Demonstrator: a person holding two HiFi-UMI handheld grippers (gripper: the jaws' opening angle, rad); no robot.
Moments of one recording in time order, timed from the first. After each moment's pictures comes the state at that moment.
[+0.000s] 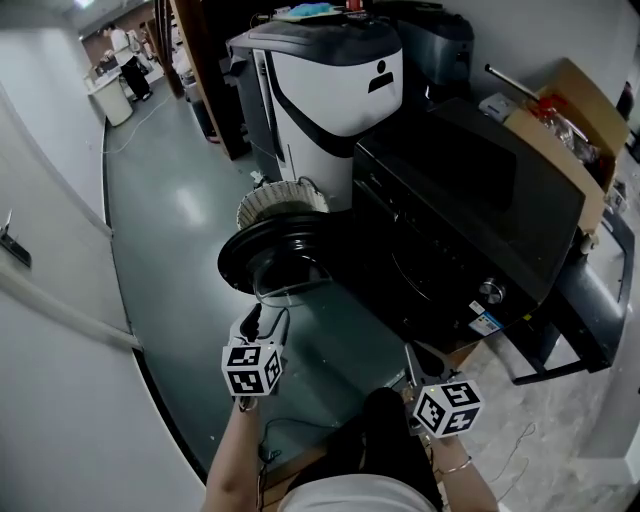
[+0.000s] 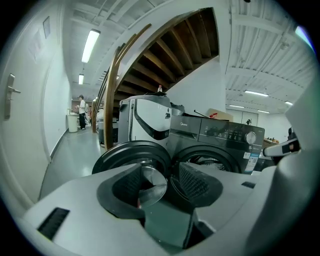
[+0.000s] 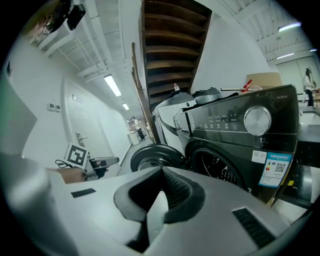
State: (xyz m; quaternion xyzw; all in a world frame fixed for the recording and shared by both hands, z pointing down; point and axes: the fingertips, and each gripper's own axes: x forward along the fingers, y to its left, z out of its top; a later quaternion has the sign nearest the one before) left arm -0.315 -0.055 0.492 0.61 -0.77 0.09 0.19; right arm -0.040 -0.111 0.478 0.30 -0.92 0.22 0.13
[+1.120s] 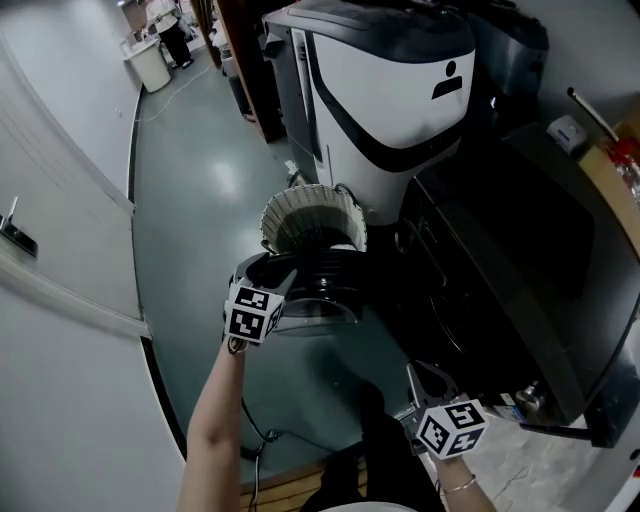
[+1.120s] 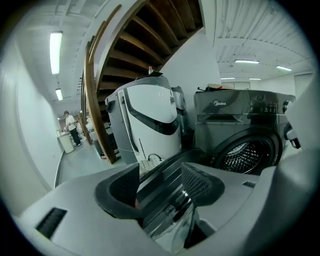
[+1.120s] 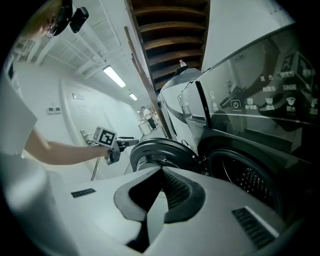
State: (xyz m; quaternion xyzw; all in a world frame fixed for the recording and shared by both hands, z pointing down) left arm -0.500 -0.275 0.524 0.61 -0.74 0.24 0.14; right arm -0.177 -0.262 0.533 0.20 -0.93 0.26 0.17
